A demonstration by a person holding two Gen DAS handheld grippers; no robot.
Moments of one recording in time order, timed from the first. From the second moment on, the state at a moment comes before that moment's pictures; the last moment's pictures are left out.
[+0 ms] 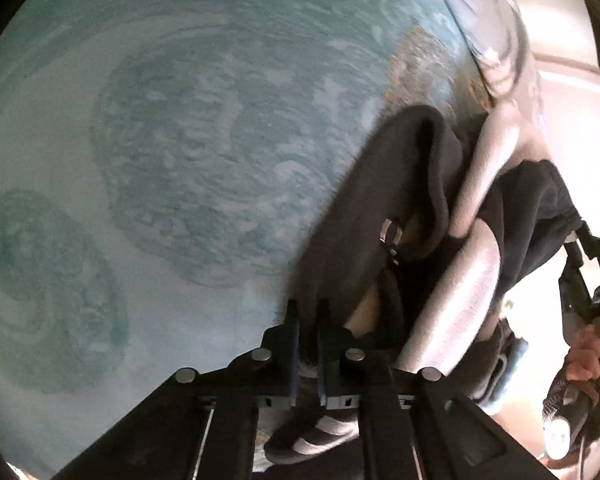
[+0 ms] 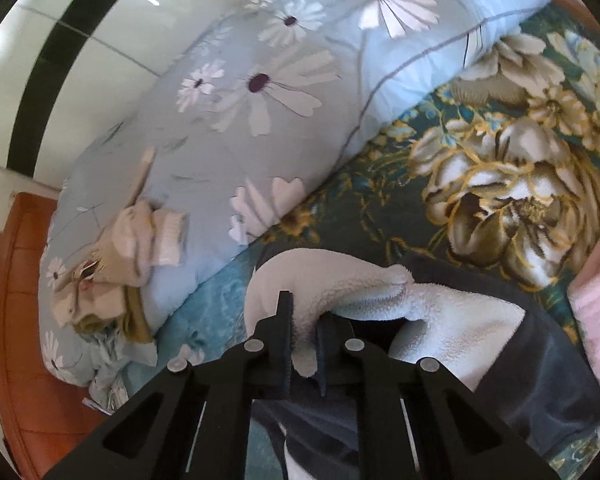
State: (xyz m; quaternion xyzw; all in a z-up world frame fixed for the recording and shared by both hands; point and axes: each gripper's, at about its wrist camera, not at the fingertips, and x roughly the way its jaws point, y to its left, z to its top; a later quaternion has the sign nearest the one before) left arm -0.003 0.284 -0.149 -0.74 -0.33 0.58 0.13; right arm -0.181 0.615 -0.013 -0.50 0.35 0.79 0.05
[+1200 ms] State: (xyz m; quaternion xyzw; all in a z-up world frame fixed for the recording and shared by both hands) left arm -0.055 -0.143 0.259 -0.40 -0.20 0.88 0.15; right arm 0.008 0.357 0.266 -0.26 0.41 0.86 -0.16
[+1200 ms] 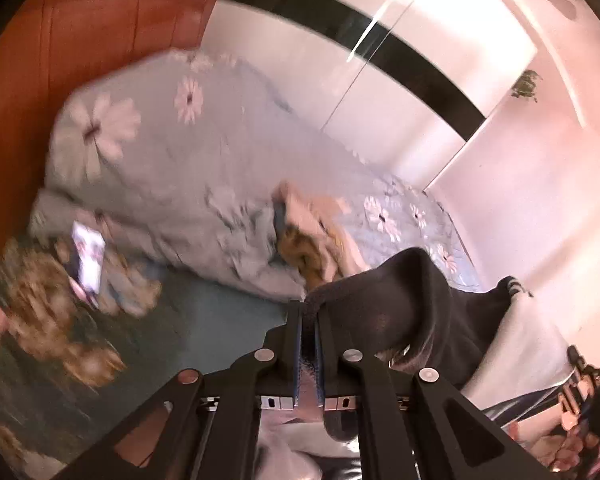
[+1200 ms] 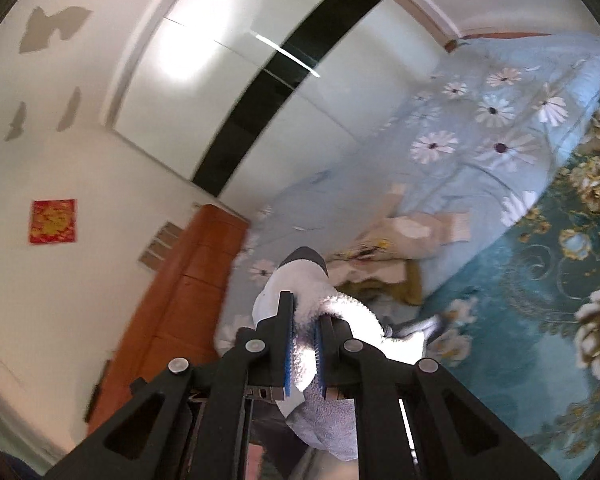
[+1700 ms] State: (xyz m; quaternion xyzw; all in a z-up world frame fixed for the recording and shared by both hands) left arm 0.037 -0.213 0.387 -0.33 -0.14 0.92 0.18; right arm 0.109 0.297 0.358 -0.25 0.36 0.87 -0.22
